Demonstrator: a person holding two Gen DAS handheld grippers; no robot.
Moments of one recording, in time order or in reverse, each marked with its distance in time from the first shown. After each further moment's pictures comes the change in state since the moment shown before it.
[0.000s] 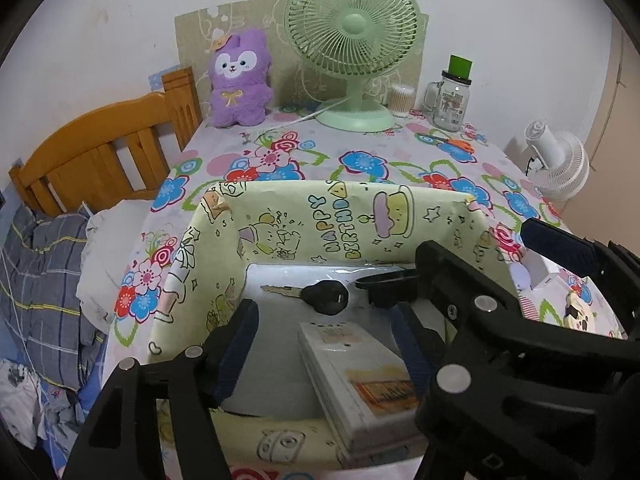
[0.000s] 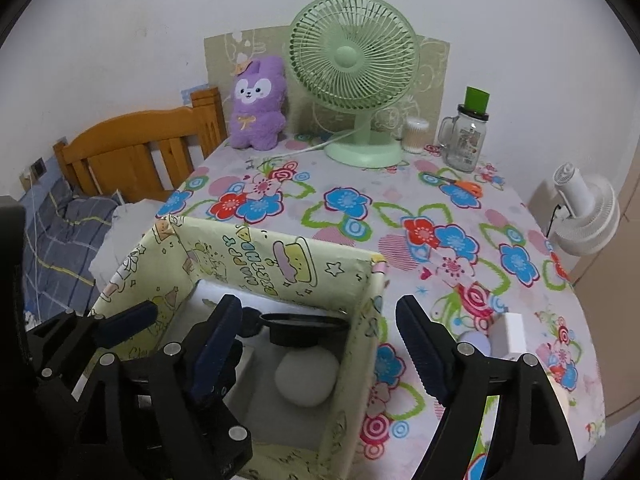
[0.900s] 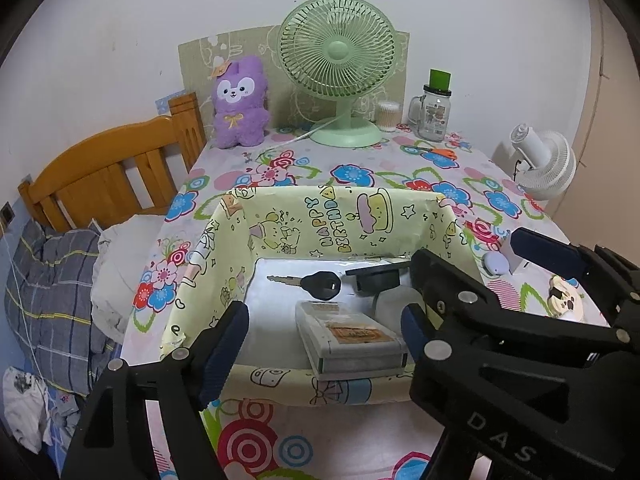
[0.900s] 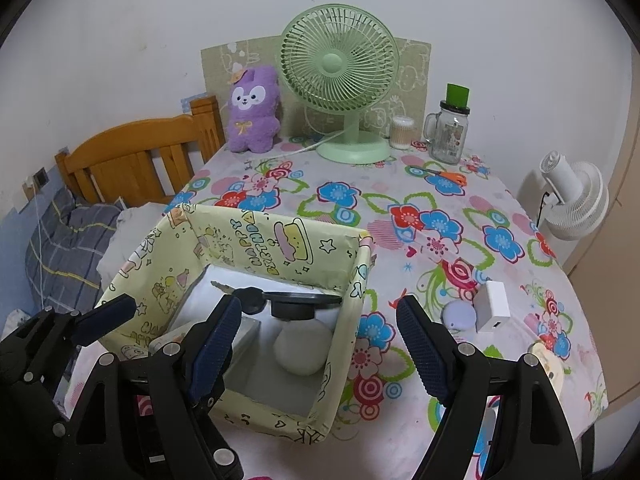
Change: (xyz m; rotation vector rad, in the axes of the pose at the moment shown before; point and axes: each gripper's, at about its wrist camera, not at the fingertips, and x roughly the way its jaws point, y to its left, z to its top) left arm -0.039 -0.008 -0.023 0.042 -0.075 0.003; right arm -0.031 -0.005 -0.024 0.042 -0.023 -0.002
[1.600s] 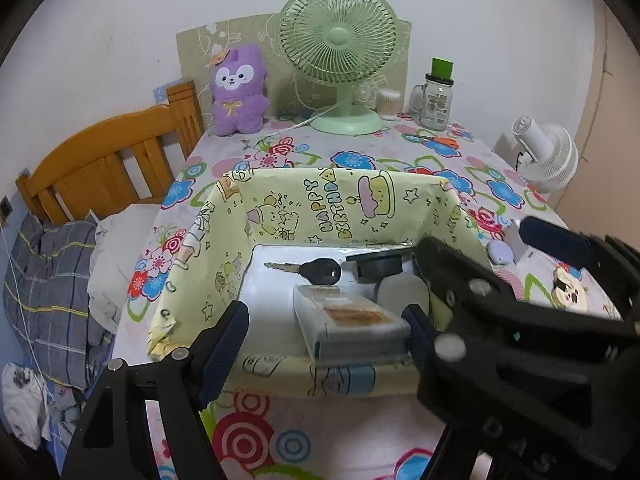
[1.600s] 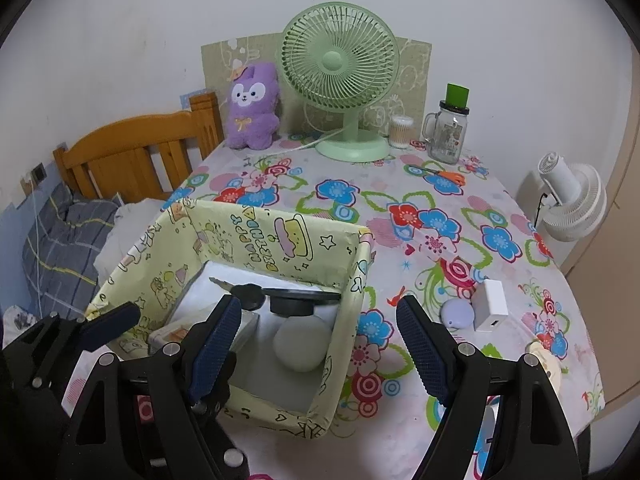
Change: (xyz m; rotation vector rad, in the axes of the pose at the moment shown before) left arm 0.012 -0.001 -0.006 -0.005 0.036 0.000; right arm 0.003 0.003 -0.002 -0.015 0.012 -0.016
